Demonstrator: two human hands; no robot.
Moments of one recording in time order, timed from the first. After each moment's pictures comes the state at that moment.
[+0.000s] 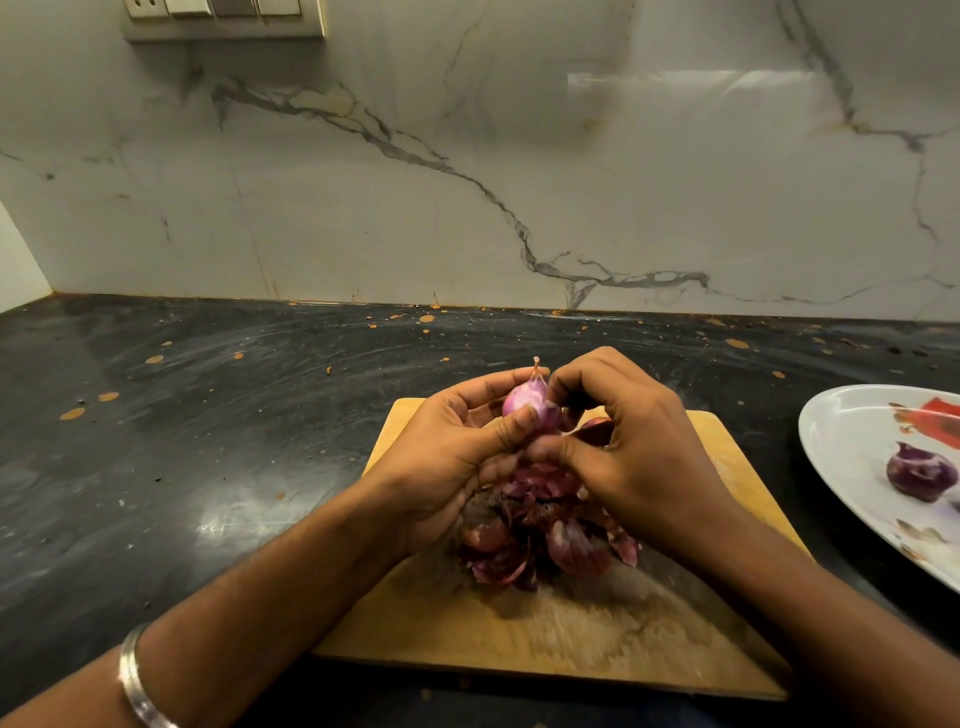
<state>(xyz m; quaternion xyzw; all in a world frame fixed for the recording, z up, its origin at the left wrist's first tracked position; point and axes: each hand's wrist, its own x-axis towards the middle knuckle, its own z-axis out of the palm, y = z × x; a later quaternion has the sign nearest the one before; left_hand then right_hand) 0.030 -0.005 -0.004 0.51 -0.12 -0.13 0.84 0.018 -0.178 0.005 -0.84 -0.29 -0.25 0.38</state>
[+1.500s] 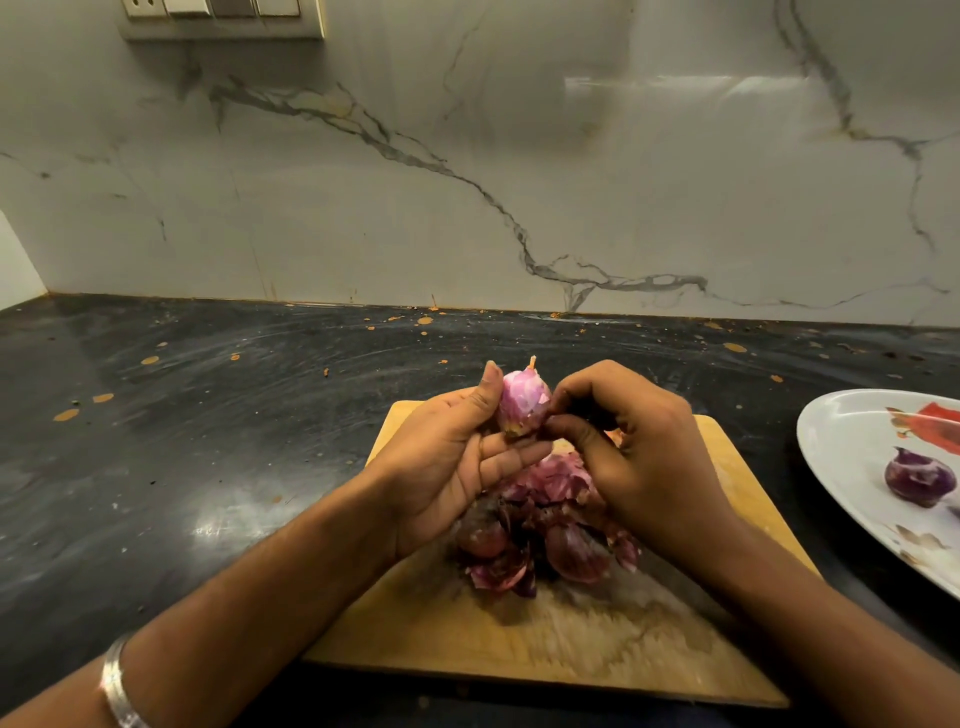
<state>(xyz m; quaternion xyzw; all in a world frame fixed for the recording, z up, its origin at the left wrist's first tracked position) 0.034 -0.002 -0.001 0.47 -0.07 -0.18 0.86 0.025 -0.184 -0.004 -0.82 -0.31 -0.31 0.37</state>
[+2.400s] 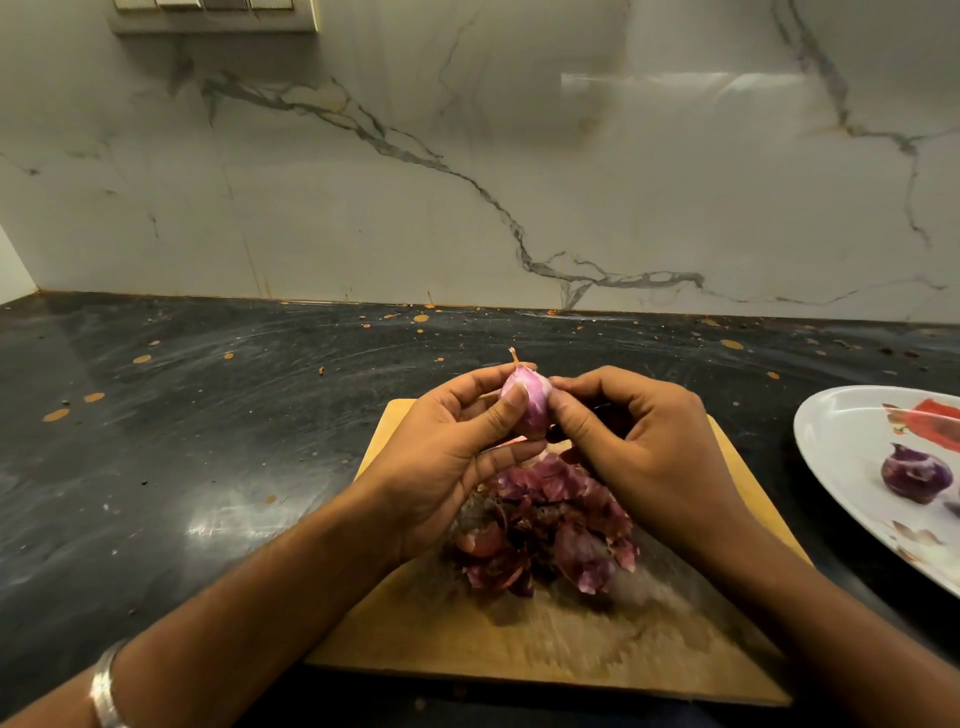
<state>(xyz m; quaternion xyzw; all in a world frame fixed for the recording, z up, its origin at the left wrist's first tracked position) 0.032 -0.003 -0.005 0.51 -0.11 -0.11 0.84 0.018 -0.183 0.000 -0.80 -0.20 -0.22 0.51</state>
